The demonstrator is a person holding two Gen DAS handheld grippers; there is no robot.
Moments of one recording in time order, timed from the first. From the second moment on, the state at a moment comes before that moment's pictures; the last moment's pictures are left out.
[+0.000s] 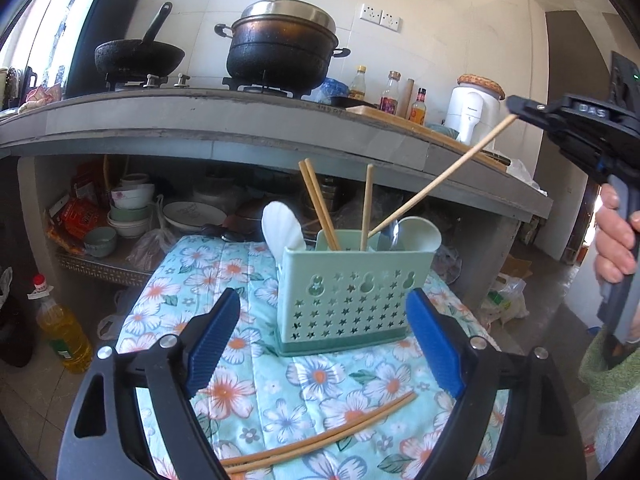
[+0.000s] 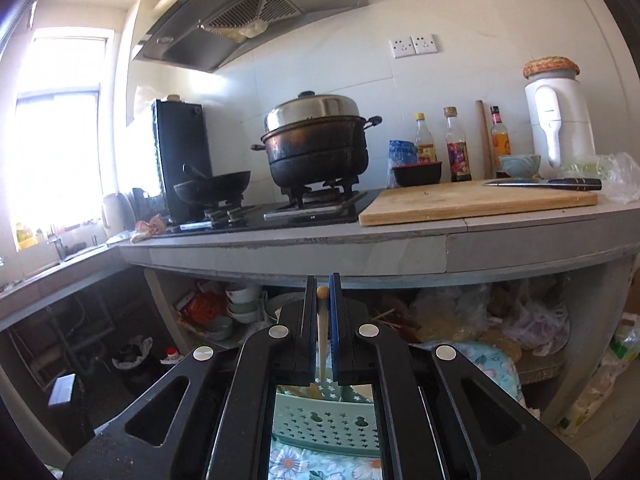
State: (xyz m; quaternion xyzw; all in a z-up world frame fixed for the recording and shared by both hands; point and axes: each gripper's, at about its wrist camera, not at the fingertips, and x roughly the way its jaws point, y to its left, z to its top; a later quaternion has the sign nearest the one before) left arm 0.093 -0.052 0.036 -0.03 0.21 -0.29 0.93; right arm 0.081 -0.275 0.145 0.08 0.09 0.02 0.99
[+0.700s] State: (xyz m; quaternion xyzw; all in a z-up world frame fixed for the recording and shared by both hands) left arm 0.095 -0.067 0.006 0.00 0.25 -0.29 0.92; right arm 0.030 -0.299 0.122 0.12 0.09 -0.01 0.99
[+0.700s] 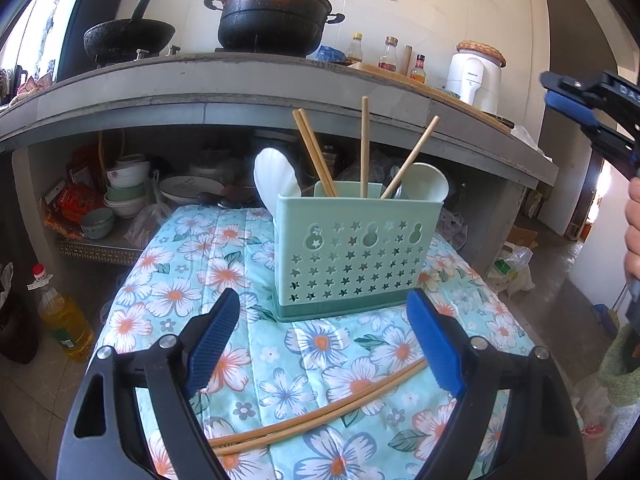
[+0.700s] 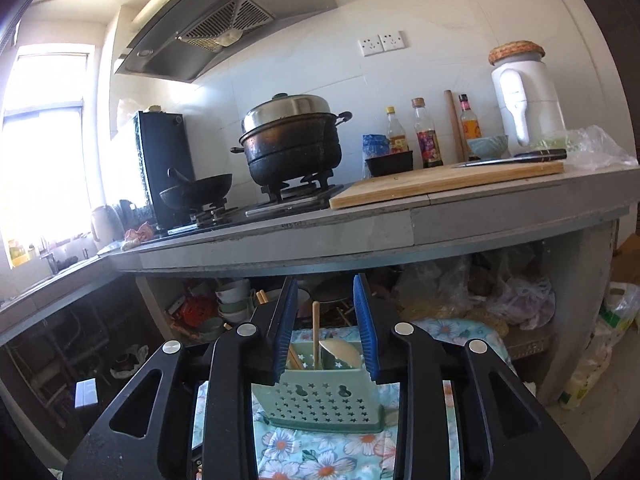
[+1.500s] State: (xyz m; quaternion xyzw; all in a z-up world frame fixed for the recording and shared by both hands) left arm 0.047 -0.151 -0.095 0.38 0.26 -0.27 0.85; right arm 0.031 -0.305 -0.050 0.29 0.40 -0.01 0.87
